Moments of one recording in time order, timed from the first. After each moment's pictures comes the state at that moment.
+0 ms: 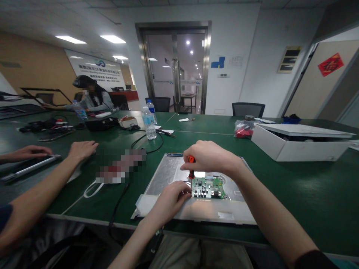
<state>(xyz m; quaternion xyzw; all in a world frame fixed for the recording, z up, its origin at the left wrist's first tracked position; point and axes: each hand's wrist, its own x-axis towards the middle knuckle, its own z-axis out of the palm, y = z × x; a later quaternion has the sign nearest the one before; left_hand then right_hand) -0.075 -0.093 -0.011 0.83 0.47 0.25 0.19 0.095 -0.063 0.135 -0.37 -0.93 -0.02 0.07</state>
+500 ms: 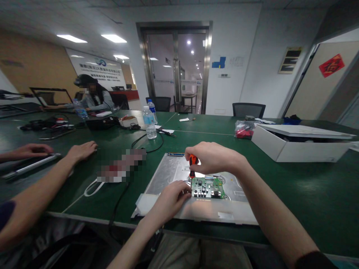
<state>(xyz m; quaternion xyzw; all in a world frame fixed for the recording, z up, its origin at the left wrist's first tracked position) -0.077 -0.092 -0.014 0.83 0.46 0.25 0.18 0.103 -0.062 0.135 -0.36 -0.93 0.00 0.05</state>
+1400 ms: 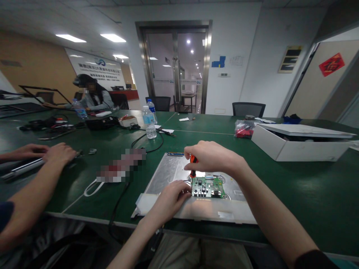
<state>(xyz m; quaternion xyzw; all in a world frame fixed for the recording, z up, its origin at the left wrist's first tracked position) -0.075 -0.094 -0.009 0.83 0.46 0.25 0.19 0.099 -0.061 0.133 -0.37 -0.93 -0.03 0.06</state>
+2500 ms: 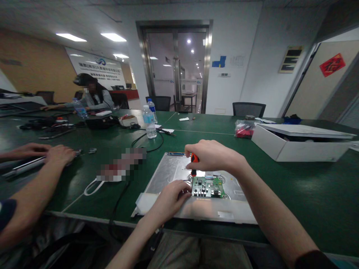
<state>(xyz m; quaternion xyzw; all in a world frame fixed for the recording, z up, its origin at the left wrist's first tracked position) -0.076 -0.093 -0.011 0.83 0.46 0.25 0.18 0.102 -0.060 0.135 -0.38 -0.92 -0.02 0.06</state>
